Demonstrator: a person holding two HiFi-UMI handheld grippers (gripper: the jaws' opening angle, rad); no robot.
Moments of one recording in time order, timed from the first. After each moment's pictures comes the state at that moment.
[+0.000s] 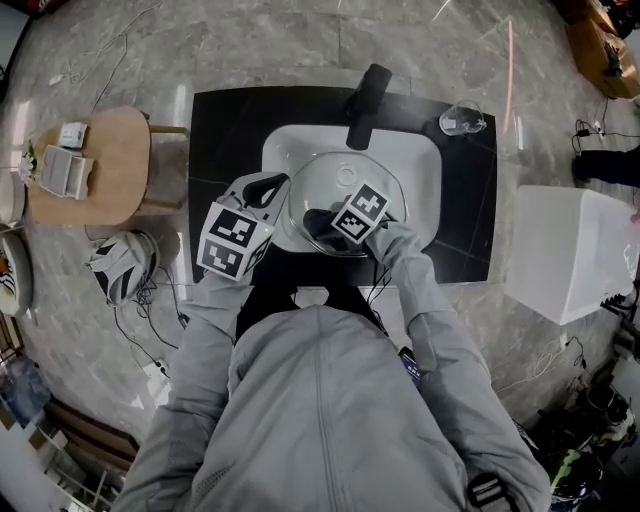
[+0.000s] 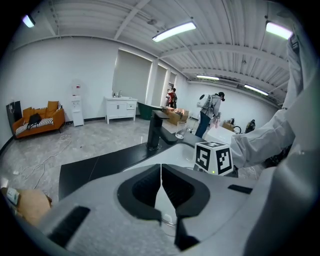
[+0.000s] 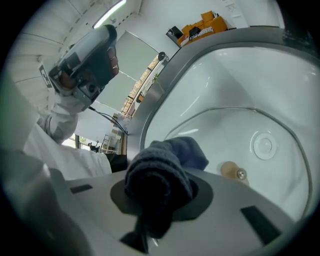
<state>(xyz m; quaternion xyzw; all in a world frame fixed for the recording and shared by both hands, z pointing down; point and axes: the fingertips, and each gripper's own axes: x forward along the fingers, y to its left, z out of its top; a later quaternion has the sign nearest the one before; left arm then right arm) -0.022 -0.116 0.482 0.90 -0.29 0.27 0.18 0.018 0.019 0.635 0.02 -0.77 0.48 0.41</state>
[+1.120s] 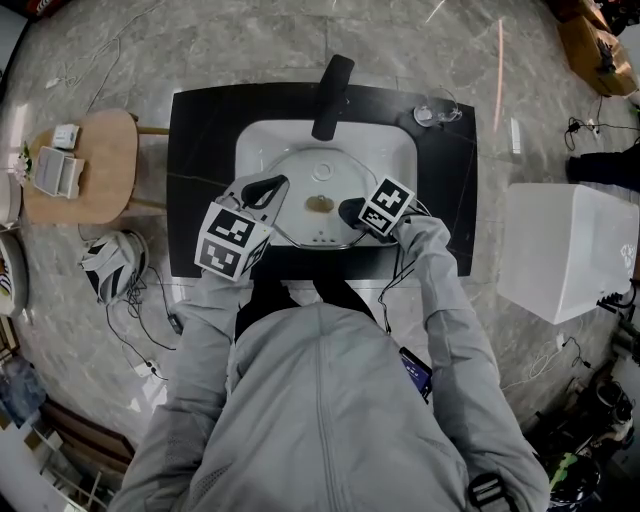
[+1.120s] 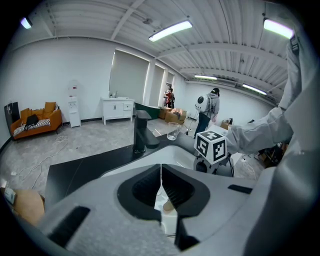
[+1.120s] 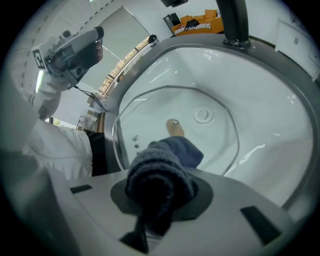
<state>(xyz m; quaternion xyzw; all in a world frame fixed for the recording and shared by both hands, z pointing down) 0.034 -0.091 0.480 0.90 -0.29 0.27 0.18 0.176 0.018 0.650 0.09 -0.73 0.40 0.55</state>
